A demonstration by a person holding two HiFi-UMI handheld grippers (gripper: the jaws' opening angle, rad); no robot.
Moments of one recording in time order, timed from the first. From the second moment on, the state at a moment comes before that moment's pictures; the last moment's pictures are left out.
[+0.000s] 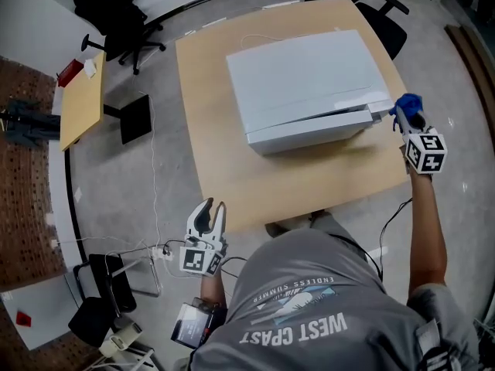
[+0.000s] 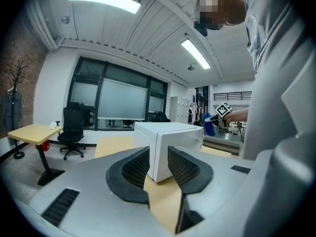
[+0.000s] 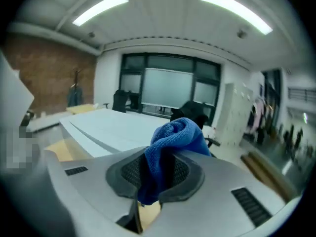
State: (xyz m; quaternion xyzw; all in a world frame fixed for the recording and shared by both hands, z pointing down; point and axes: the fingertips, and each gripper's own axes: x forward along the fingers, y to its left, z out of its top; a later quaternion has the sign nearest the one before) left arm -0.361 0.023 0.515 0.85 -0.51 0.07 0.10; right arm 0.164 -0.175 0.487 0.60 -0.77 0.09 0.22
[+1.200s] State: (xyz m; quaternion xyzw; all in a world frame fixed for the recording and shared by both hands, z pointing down) left arm -0.320 0.003 0.515 0.83 -0.55 0.07 0.10; right arm 0.087 -0.318 0.525 0.33 -0.80 0.05 0.51
